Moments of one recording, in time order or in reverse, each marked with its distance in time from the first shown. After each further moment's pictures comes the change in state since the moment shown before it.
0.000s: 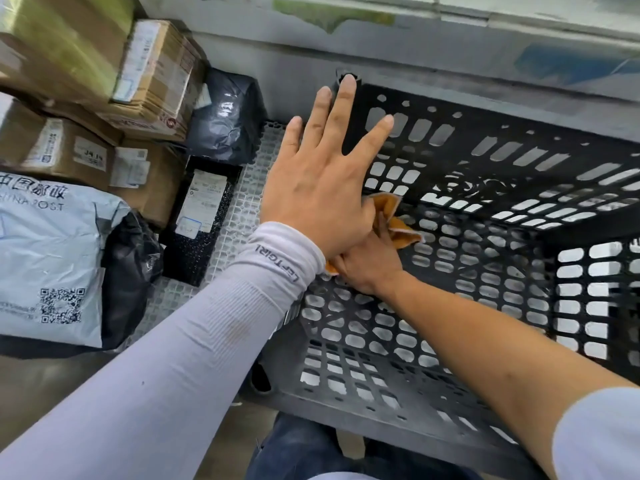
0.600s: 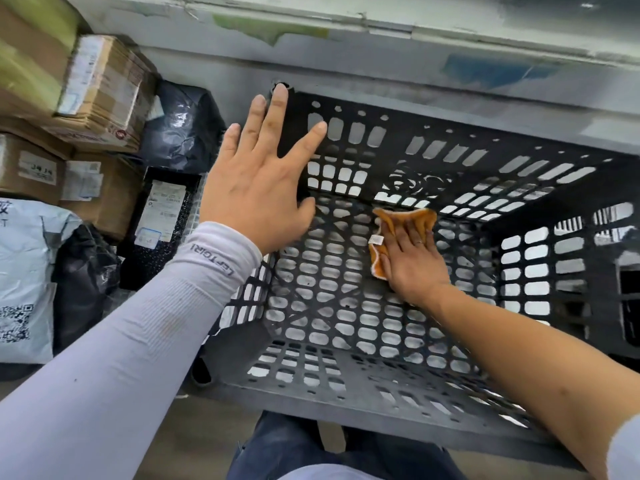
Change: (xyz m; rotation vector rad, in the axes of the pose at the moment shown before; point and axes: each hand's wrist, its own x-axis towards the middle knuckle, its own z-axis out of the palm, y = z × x) left_hand 0.000 0.002 -0.001 0.064 0.010 -0.005; right_hand -0.090 0.122 0.002 -0.019 0.027 0.261
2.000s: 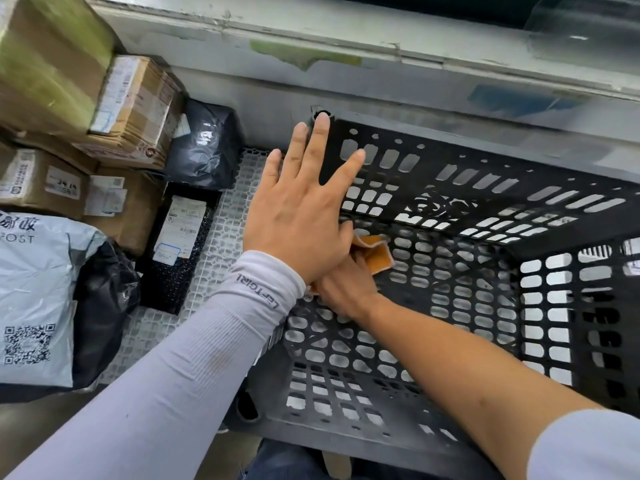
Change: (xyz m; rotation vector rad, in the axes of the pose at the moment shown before) left_hand -0.001 -0.002 0.004 -0.065 0.028 0.027; right_hand 0.042 -0.157 -0.017 0.106 -0.079 -0.200
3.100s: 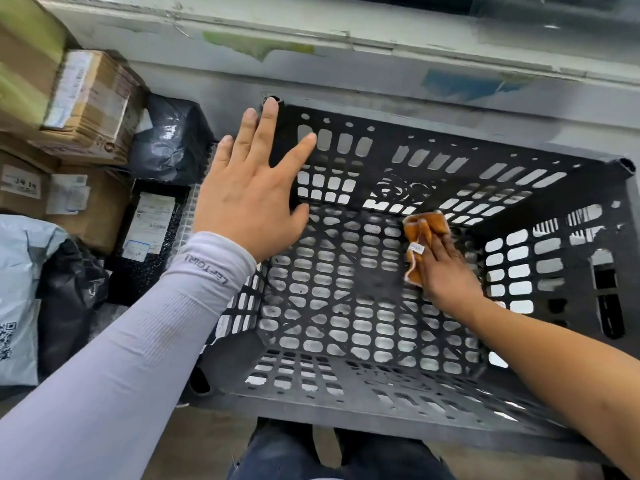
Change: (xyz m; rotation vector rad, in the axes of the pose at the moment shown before) left_hand 0.001 -0.001 -0.001 0.049 -0.013 -0.022; right_hand -0.115 0.204 0.001 -0.060 -0.022 0.367
